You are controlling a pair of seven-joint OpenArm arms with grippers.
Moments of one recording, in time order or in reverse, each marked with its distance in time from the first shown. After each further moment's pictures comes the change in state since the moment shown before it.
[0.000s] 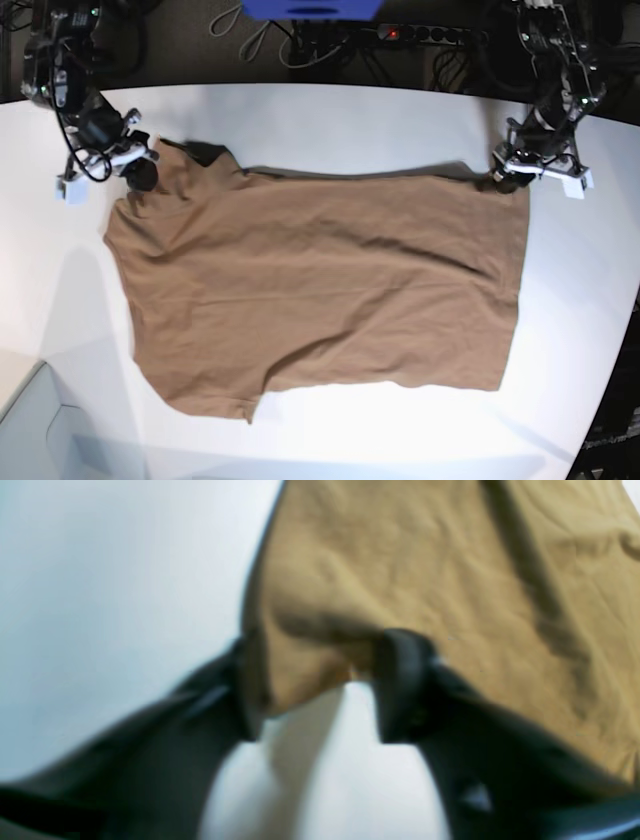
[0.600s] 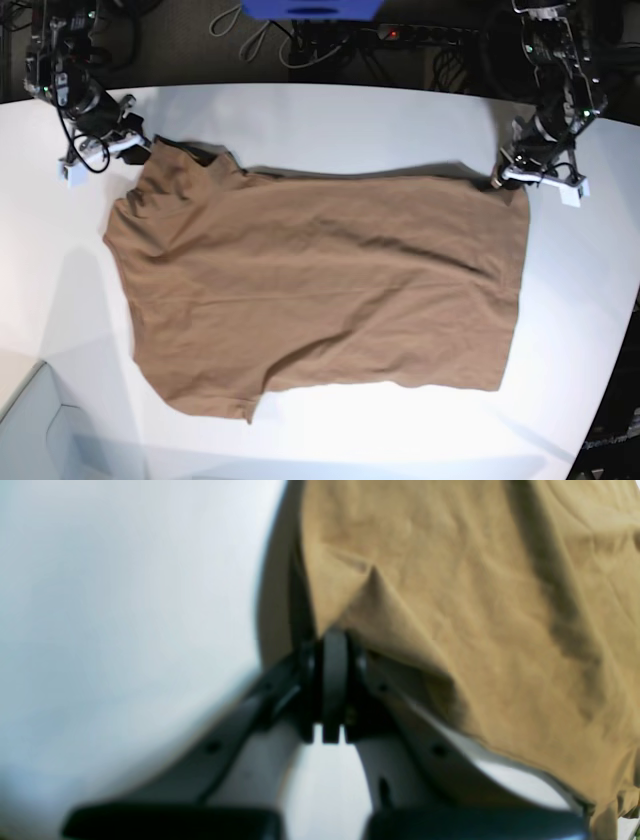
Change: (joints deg) left arm -3.0 -1.2 0.3 -1.5 0.1 0.5 3.1; right arm 0.8 1.7 -0.3 -11.1 -0.2 0.0 0.5
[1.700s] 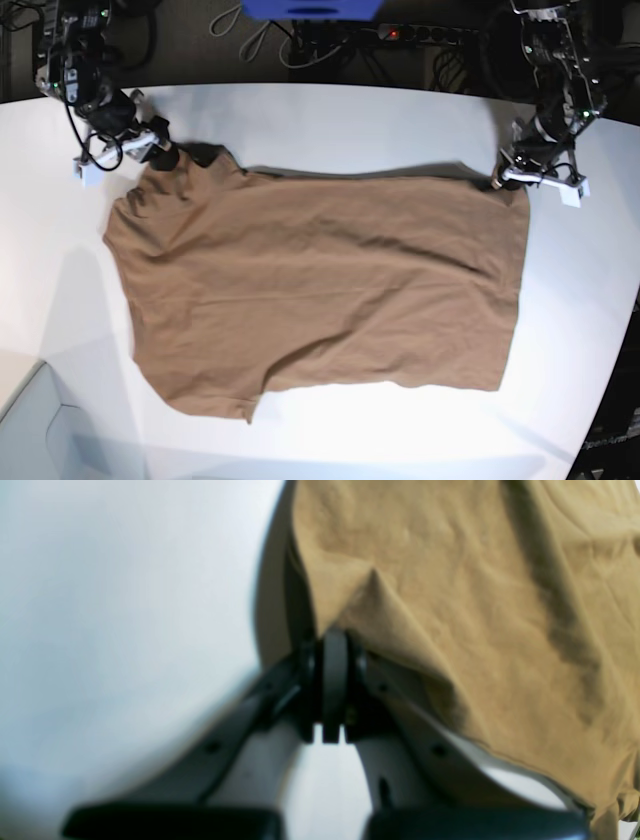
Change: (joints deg) left arm 0.0 0.0 0.0 -0.1 0.1 0.0 -0.5; right arm 0.3 -3.8 0.4 0.3 0.9 3.3 -2.3
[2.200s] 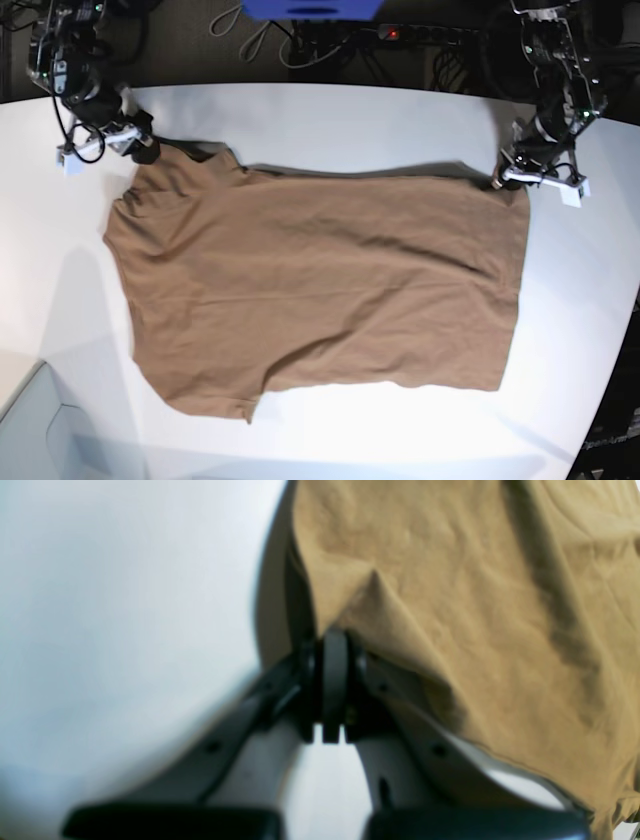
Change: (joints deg) left arm 0.0 0.0 0.0 0.0 0.2 0.0 0.0; right arm -2.0 -1.5 5.7 0.0 0.0 0.0 -0.2
